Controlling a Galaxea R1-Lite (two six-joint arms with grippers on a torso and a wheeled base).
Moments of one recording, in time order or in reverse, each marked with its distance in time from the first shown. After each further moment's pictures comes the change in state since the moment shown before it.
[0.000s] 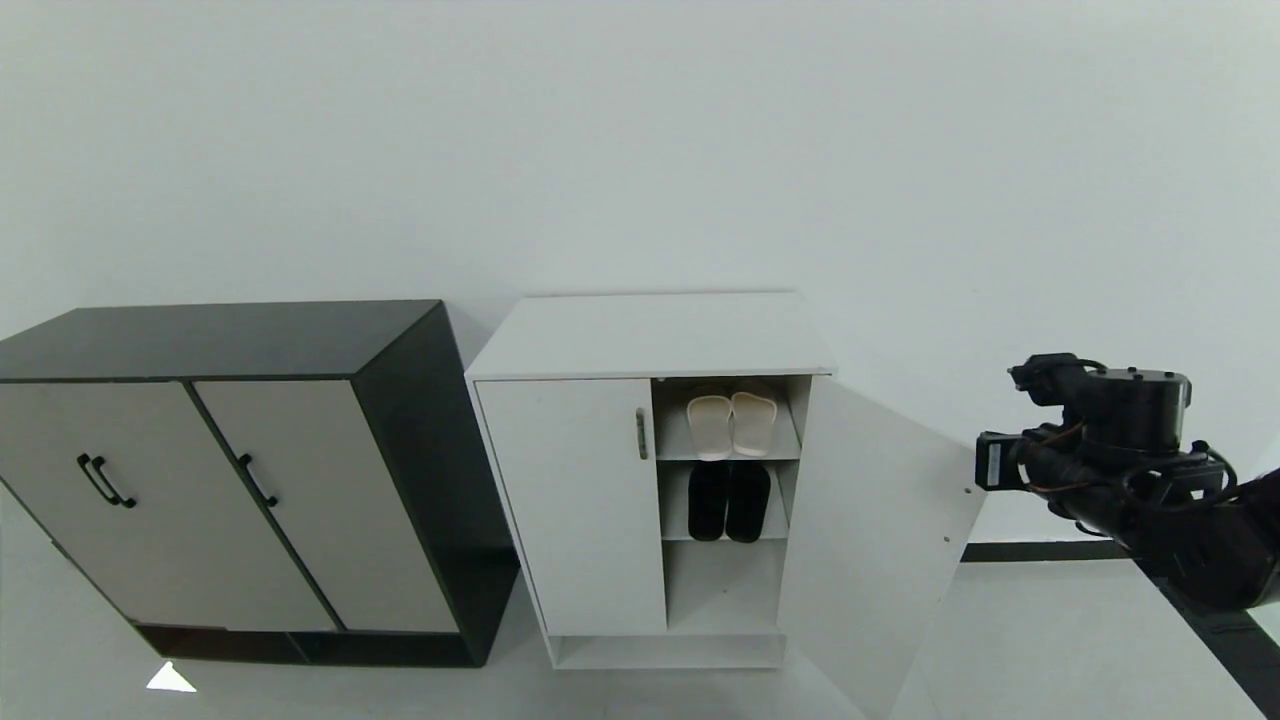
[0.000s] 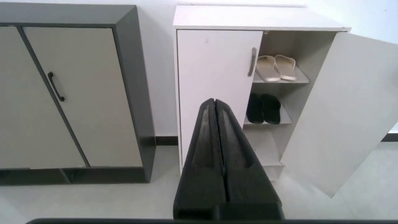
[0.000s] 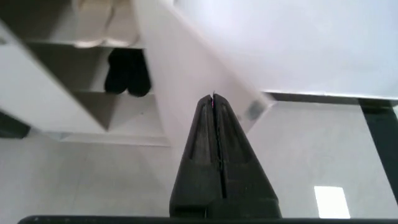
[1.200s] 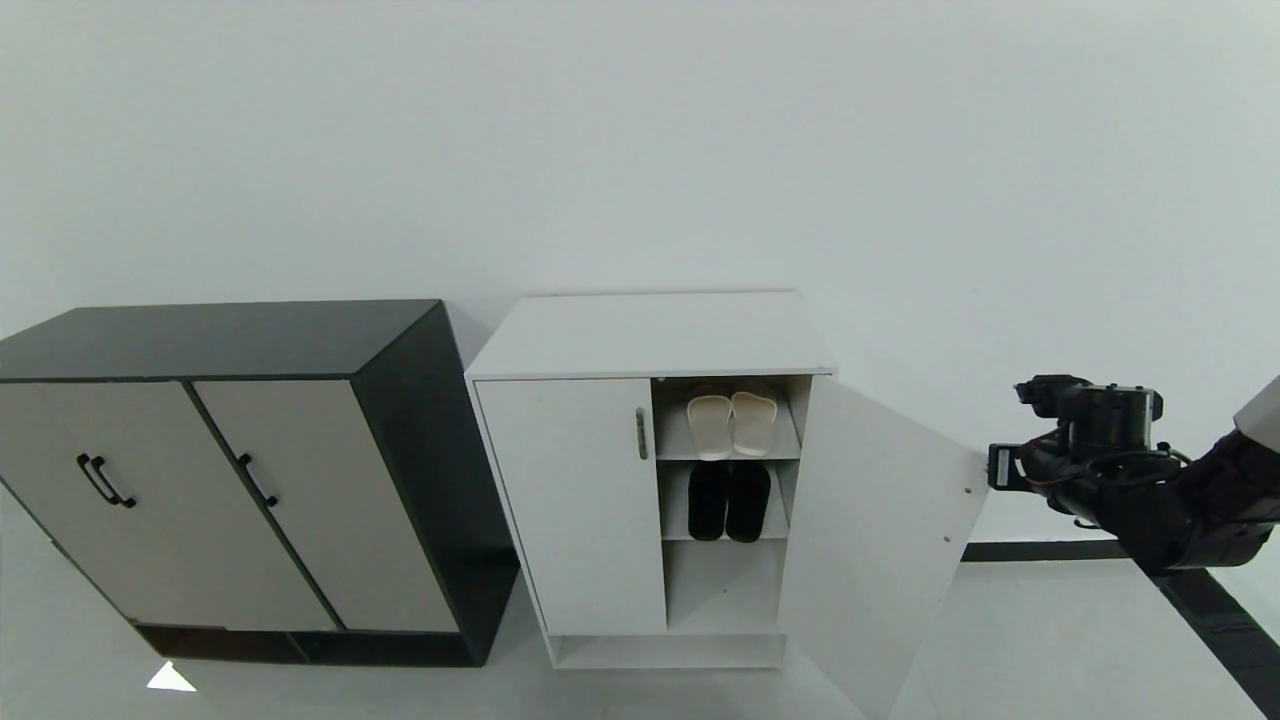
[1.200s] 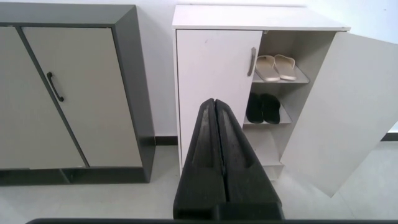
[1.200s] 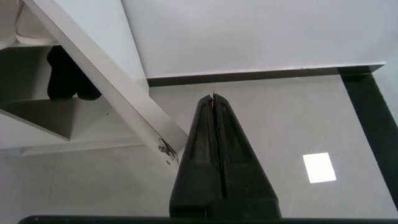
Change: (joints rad) left arm 0.000 0.000 0.000 0.000 0.000 0.000; right arm -0.137 0.238 -0.189 0.029 0.017 -0.013
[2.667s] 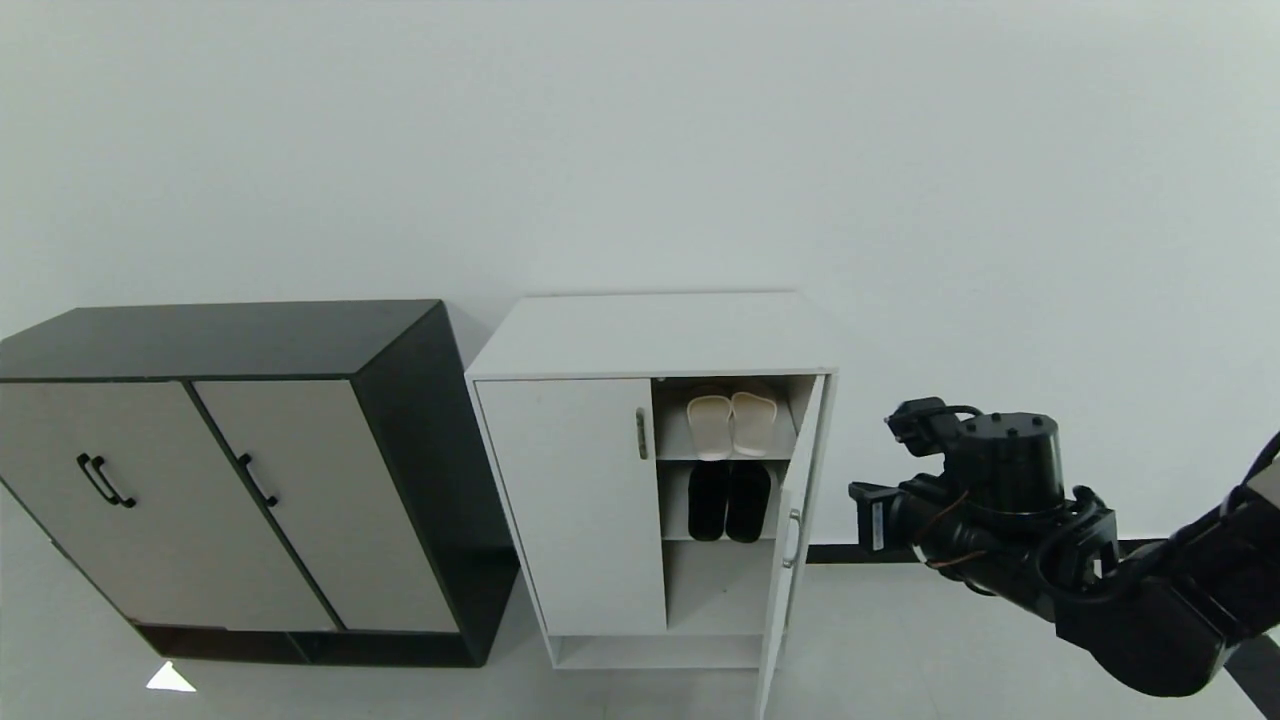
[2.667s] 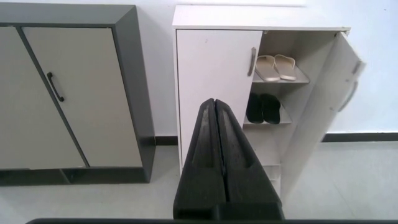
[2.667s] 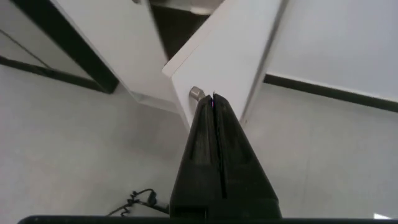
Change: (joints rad) left arm 0.000 0.000 0.000 0.000 0.000 0.001; right arm 0.498 -0.251 0.266 -0.035 0.020 0.162
